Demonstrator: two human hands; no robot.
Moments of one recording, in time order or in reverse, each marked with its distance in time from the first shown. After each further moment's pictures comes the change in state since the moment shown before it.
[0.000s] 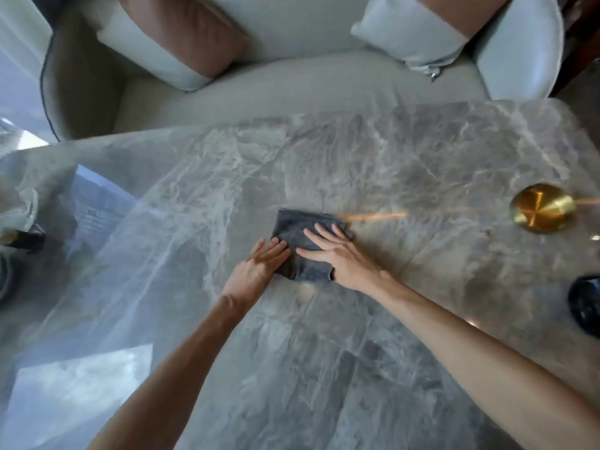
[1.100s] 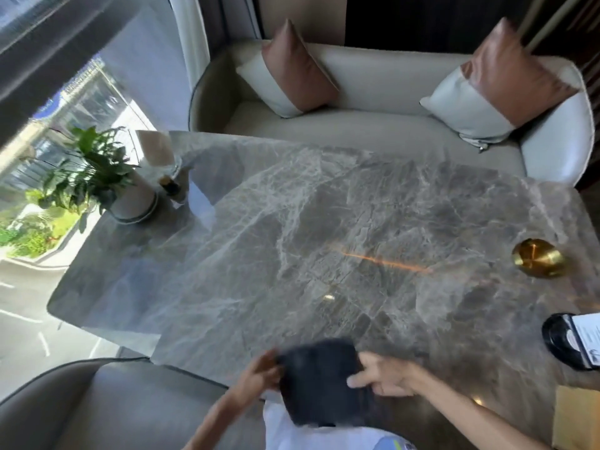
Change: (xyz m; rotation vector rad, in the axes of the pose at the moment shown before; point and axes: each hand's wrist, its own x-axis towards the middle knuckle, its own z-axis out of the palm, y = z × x) left_hand -0.315 0.164 -0.019 -1.068 -0.023 -0.705; right_hand -0.214 -0.182 0.000 1.374 -0.773 0.502
